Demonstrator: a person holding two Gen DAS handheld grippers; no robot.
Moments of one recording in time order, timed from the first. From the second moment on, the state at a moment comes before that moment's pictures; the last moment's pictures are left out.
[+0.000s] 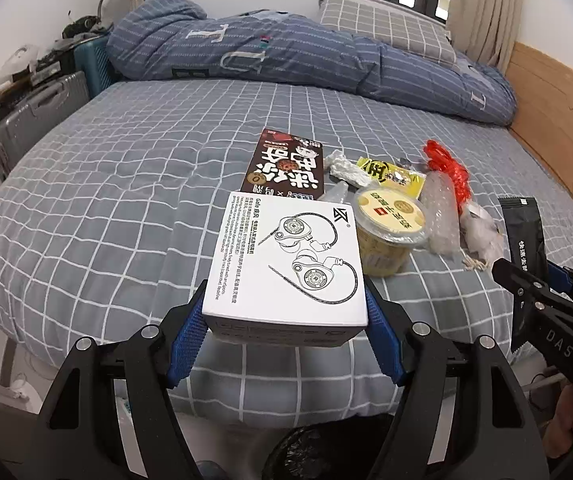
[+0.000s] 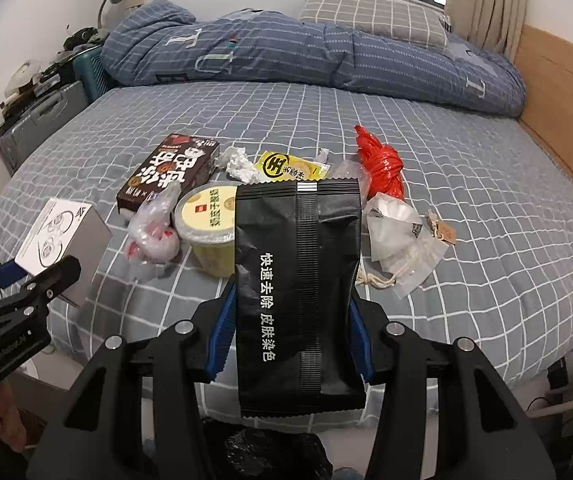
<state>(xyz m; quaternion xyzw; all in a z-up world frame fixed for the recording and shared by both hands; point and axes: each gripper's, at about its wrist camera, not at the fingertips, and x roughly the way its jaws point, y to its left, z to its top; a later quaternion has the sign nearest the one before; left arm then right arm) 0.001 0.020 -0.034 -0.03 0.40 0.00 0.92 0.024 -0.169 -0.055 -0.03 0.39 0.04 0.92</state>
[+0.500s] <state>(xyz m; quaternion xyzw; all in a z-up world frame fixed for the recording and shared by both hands) -0.028 0.007 -0.050 -0.03 0.41 -0.01 0.91 -0.013 -0.173 -0.070 -0.02 0.40 0.04 0.92</state>
